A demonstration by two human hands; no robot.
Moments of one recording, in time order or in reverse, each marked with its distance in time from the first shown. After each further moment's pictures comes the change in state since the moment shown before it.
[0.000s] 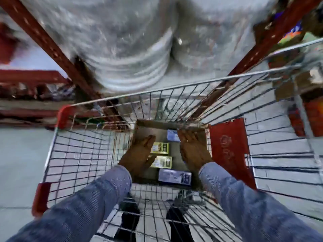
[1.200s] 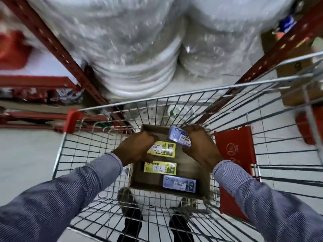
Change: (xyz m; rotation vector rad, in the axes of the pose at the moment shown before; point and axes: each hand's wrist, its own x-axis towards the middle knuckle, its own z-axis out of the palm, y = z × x) left_hand 0.019 -0.013 -0.065 0.120 -0.056 0.171; right_hand 0.022 -0.012 -0.058 0.193 0.090 0.055
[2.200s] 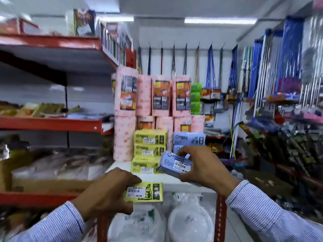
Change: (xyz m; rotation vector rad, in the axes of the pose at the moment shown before) left_hand -0.287 0.165 -0.462 0.383 0.837 -0.046; right_hand -0.167 -0.253 -0.544 -0.178 0.803 -0.410
